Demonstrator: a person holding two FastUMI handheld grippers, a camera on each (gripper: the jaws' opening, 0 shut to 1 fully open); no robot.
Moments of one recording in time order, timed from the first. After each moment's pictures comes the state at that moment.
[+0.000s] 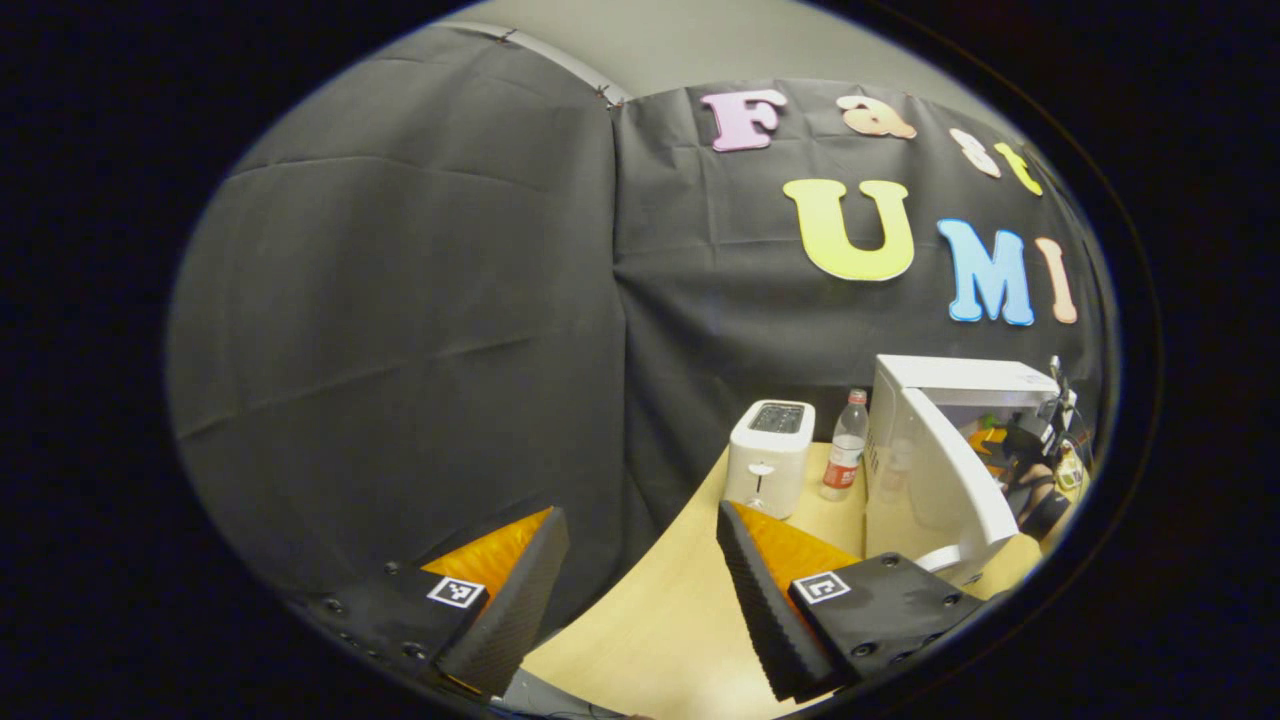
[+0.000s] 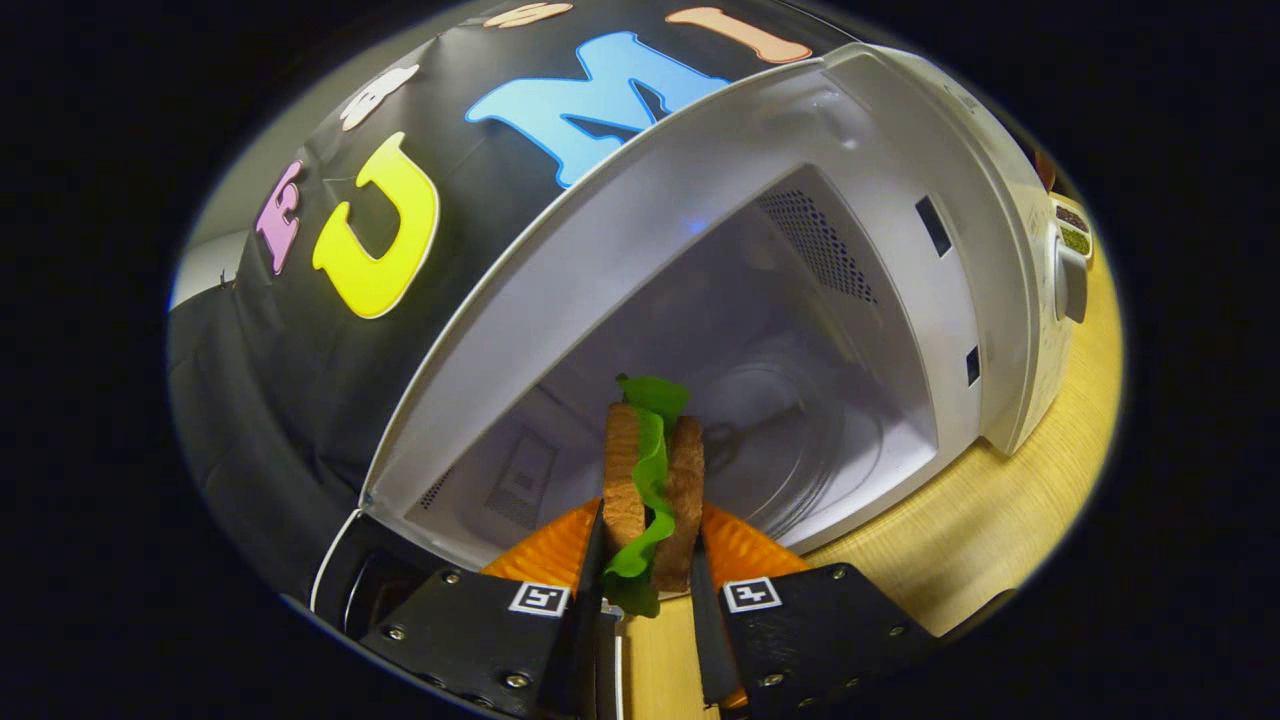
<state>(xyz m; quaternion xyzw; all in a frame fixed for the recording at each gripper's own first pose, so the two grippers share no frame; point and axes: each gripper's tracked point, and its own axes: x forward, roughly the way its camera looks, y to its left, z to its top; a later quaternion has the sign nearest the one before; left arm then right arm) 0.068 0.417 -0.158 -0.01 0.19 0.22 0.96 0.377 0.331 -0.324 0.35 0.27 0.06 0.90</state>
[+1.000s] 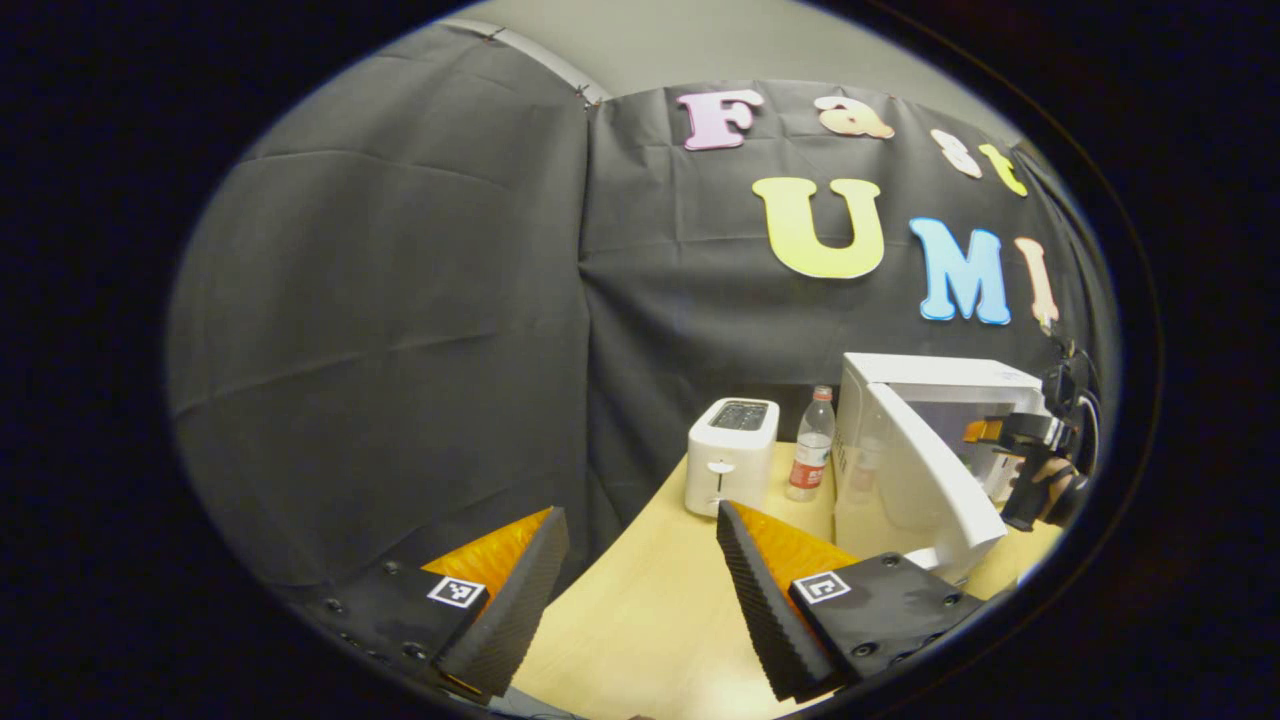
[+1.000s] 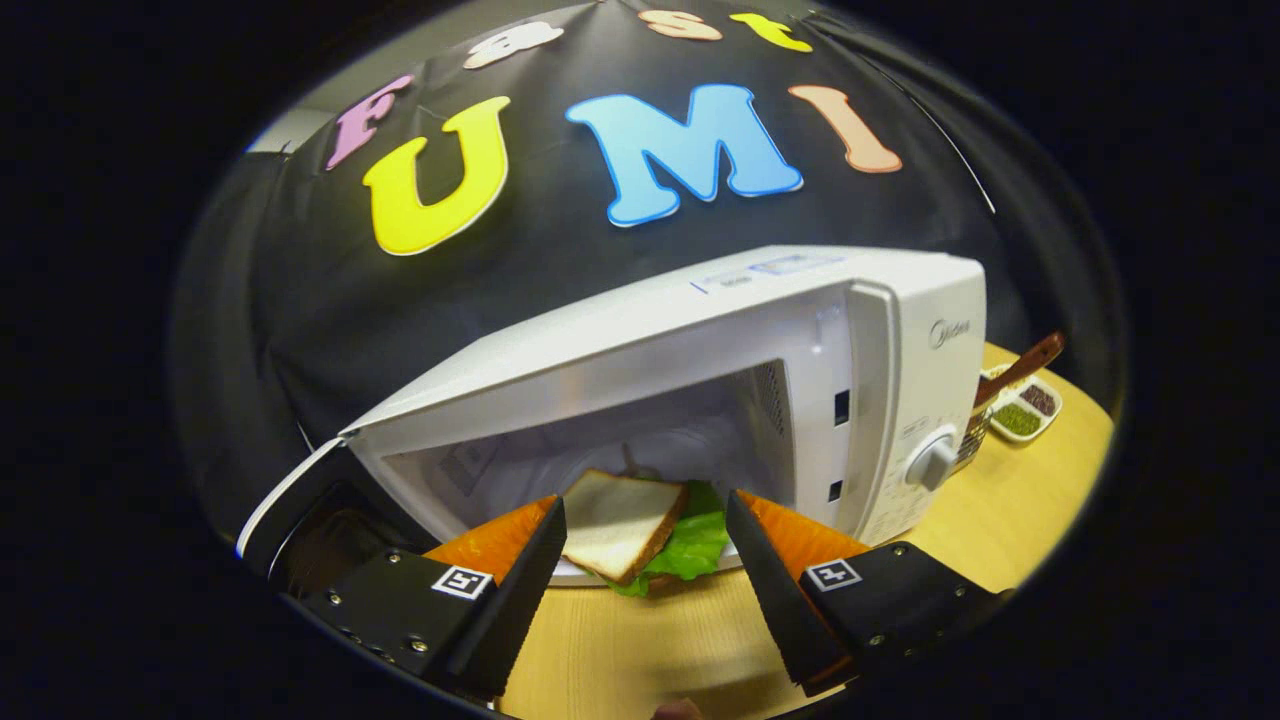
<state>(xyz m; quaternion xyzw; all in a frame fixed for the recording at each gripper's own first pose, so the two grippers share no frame) 0.095 0.372 -0.178 -0.02 0.18 0.17 0.97 0.323 0.278 -0.261 0.13 0.23 0.05 0.96</state>
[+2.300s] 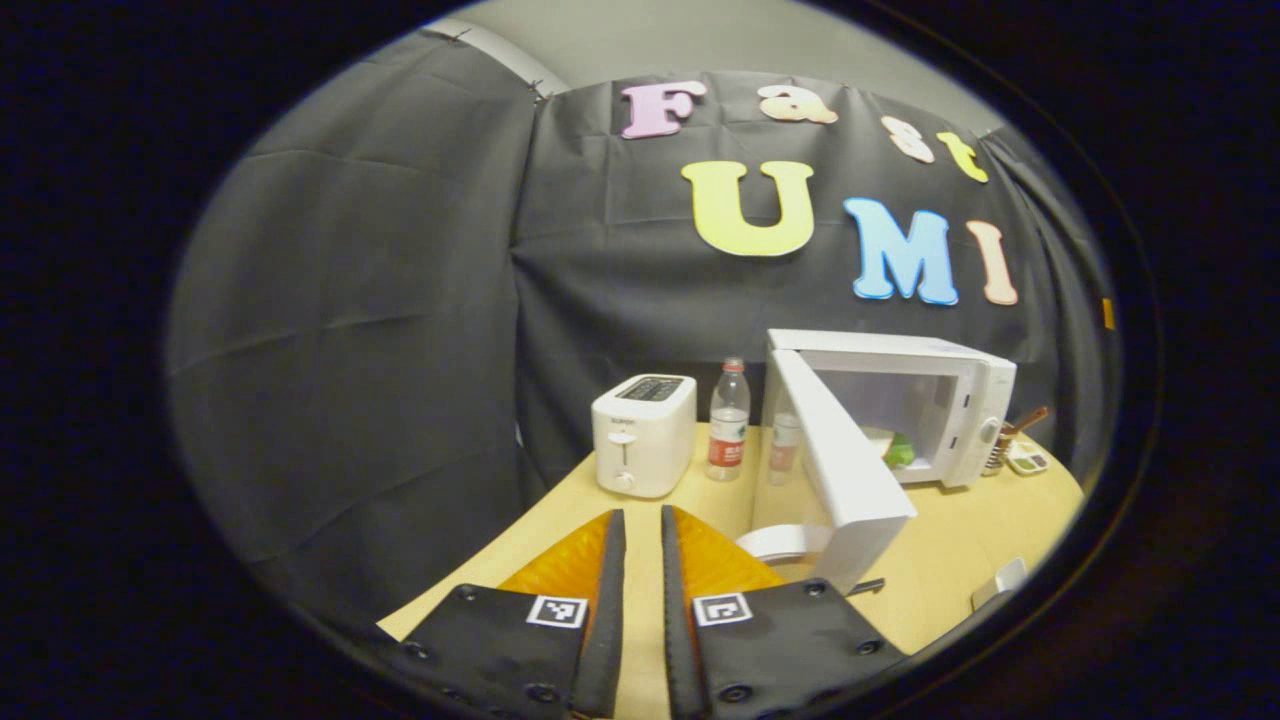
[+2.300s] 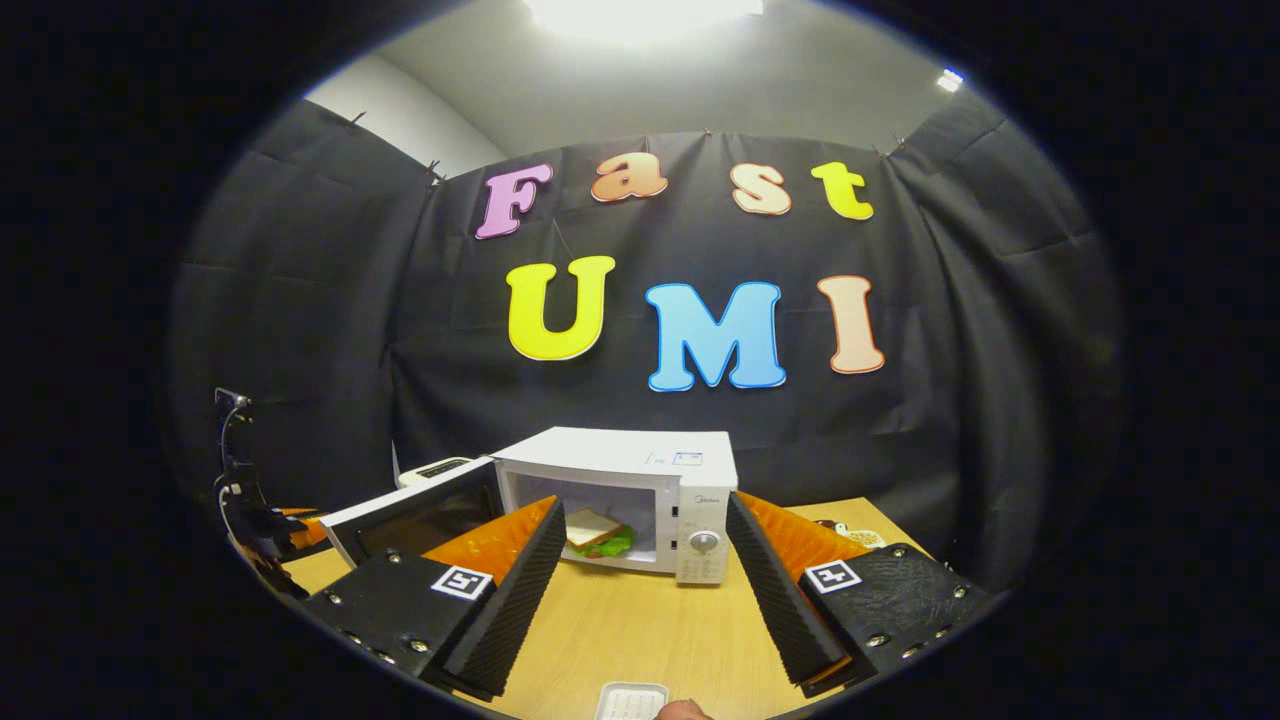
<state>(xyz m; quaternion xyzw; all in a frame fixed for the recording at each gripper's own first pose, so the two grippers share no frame) 0.111 0.259 -0.221 -0.03 0.19 0.11 0.98 0.094 0.120 -0.068 0.02 0.08 0.12 0.99</state>
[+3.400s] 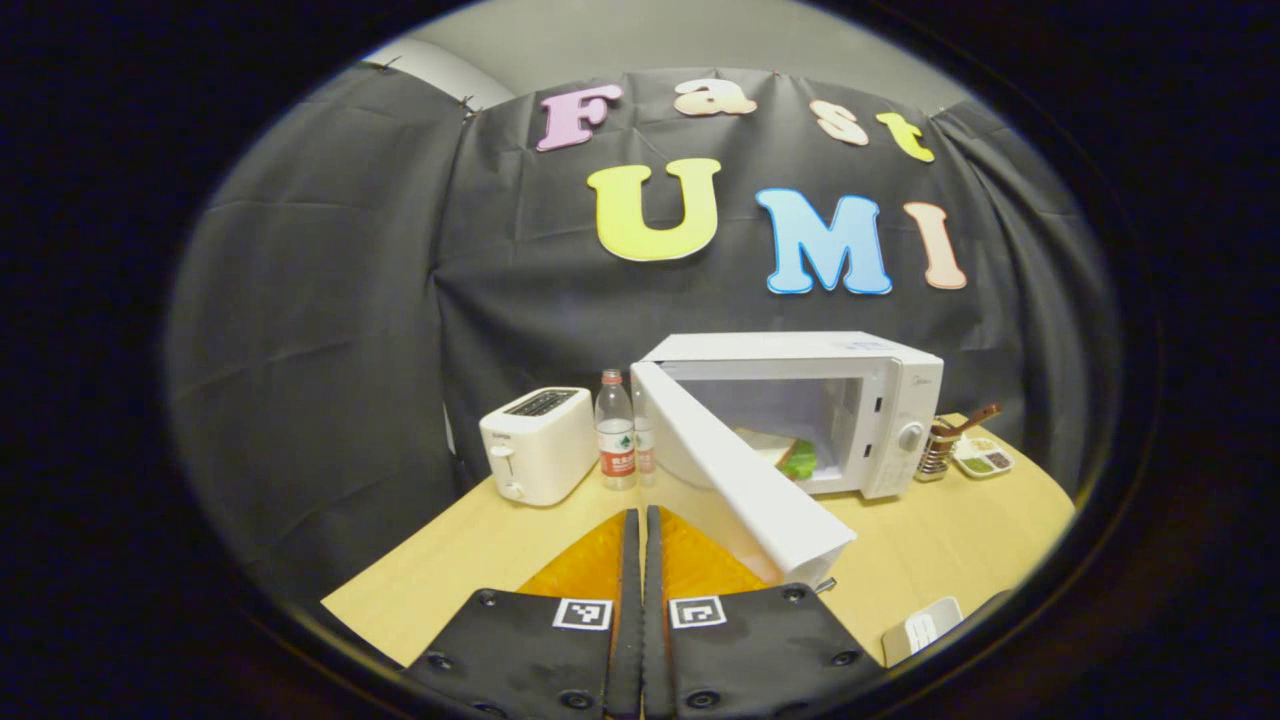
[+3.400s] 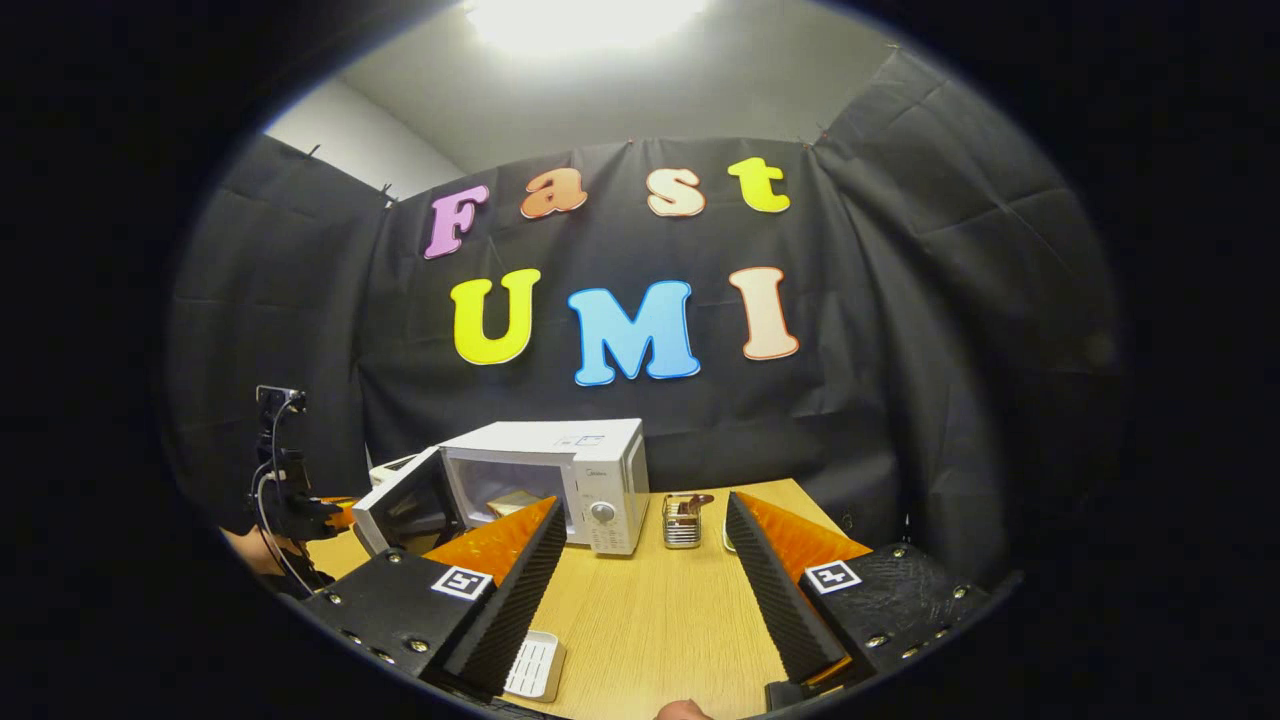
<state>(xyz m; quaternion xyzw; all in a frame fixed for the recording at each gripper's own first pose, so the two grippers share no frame) 0.150 0.099 -0.196 -0.01 0.19 0.05 0.98 0.039 -0.034 -0.082 0.06 0.09 0.07 0.99</state>
